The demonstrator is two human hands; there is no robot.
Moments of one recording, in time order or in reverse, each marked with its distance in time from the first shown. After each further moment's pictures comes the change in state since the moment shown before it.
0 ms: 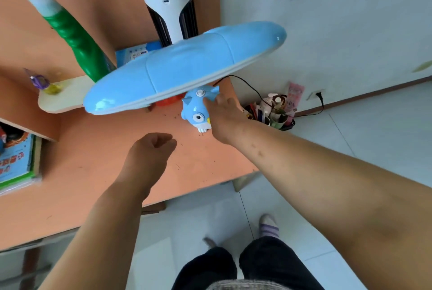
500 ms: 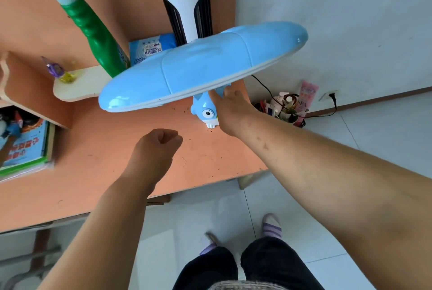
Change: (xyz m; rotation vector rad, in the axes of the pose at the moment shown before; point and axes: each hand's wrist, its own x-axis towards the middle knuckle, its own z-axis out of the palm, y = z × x) left_hand -0.006 -0.003 -0.002 -0.019 0.023 -0.029; right_hand 0.009 -0.004 -0.006 -0.049 -0.026 -0.015
